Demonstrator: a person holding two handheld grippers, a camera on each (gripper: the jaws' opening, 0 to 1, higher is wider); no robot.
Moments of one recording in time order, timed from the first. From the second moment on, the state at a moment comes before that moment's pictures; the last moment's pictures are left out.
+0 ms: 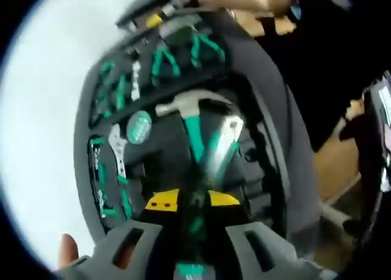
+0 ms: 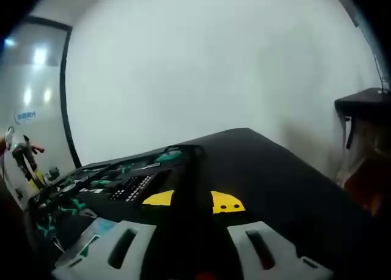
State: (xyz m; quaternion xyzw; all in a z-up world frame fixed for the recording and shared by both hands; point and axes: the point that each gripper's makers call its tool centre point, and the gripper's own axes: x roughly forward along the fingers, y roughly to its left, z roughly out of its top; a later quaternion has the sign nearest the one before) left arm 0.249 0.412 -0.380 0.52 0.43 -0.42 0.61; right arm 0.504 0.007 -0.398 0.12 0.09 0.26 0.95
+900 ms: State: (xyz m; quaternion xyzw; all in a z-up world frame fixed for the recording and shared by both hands) left arm 0.214 0.429 -0.405 0.43 0.63 -0.39 0.52; right arm 0.502 0.007 -0.397 0.12 0.09 0.26 0.95
